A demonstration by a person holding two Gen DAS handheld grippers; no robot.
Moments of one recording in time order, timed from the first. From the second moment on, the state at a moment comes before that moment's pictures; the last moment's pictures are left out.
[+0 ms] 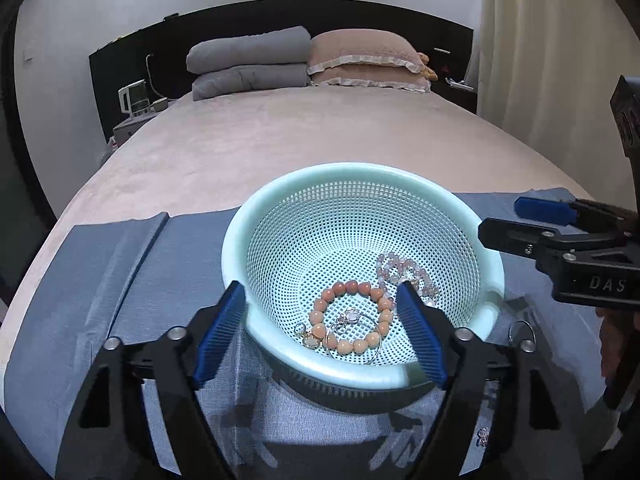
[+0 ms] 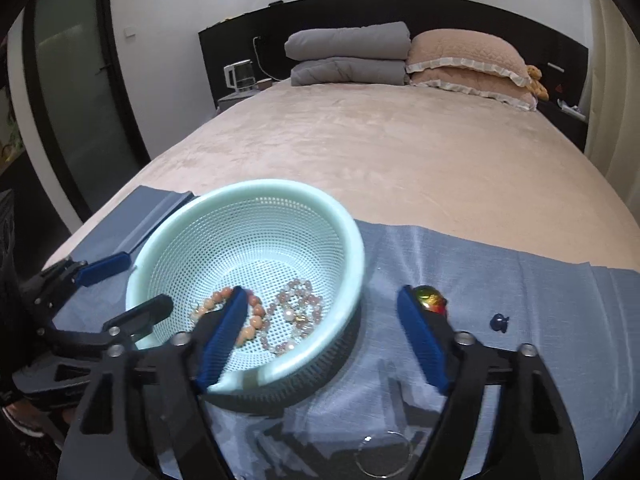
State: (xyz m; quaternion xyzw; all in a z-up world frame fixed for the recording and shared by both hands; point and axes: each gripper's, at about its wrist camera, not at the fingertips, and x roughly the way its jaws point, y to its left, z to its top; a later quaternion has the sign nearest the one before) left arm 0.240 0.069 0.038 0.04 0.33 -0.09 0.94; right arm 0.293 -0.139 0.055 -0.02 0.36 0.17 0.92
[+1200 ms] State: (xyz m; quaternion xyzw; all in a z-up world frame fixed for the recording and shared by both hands) left arm 0.188 -0.015 -0.053 0.16 0.39 -0.42 0.81; right arm 0.249 -0.183 -0.052 -0.10 0.45 0.19 0.86
